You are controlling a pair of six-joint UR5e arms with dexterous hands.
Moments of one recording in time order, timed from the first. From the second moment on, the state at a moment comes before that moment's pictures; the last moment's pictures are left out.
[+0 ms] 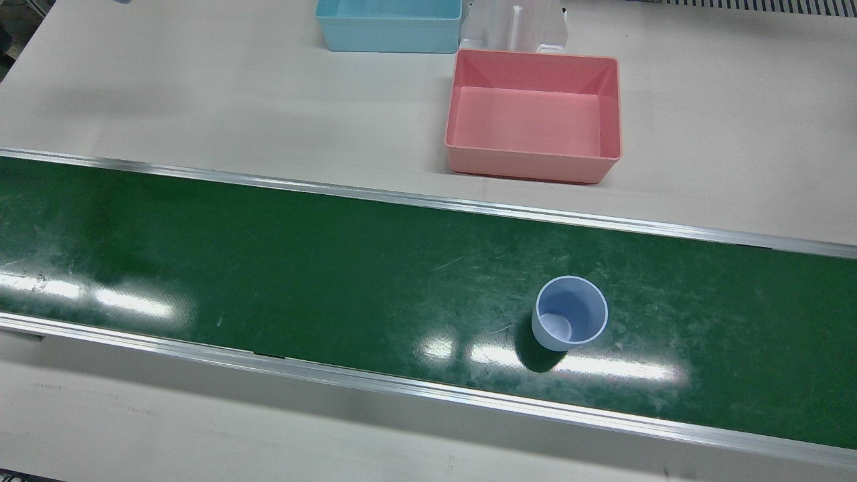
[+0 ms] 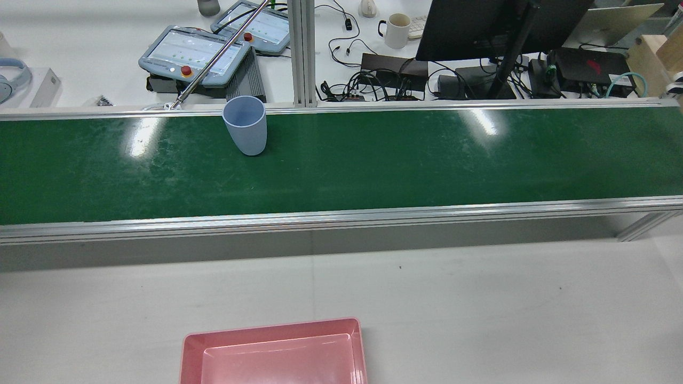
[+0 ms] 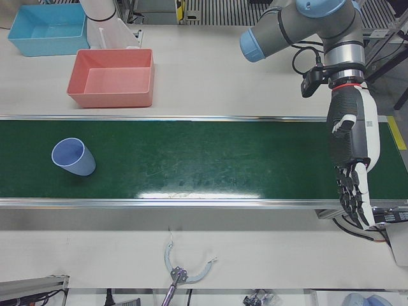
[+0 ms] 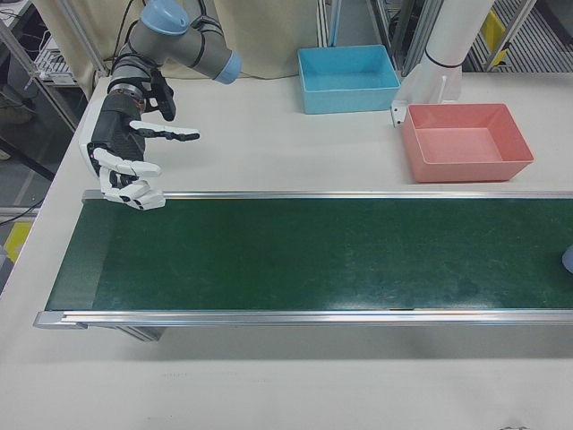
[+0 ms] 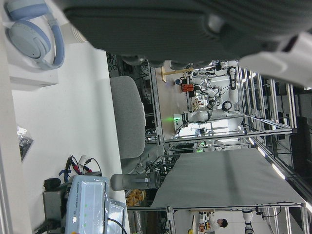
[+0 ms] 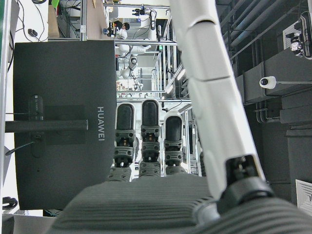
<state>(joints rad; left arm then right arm) -1.45 -1.84 -1.74 0.60 1.64 0.12 1.31 -1.79 1.92 -3.09 -1.30 0.01</state>
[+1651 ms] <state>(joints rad) -1.45 -1.84 -1.74 0.60 1.64 0.12 1.31 -1.79 1.92 -3.09 -1.30 0.01</state>
